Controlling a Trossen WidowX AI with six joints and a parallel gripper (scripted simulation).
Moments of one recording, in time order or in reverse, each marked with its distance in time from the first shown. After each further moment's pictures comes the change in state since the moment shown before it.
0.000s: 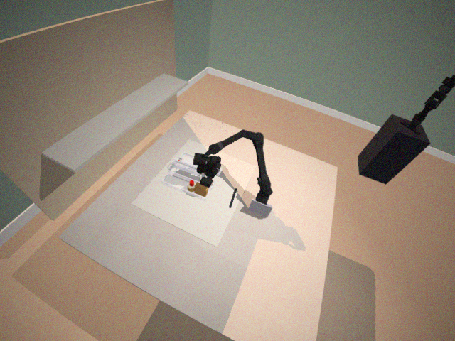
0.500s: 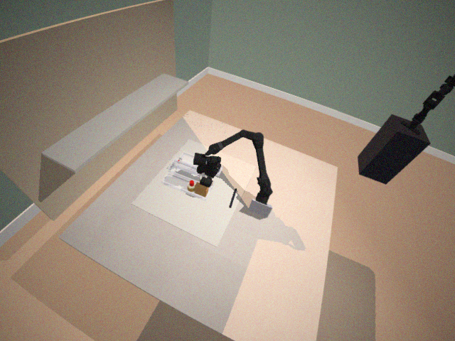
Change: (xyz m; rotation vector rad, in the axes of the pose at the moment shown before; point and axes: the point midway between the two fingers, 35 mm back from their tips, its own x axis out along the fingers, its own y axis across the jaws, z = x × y) arm 0.000 0.000 0.000 0.000 0.000 0.000
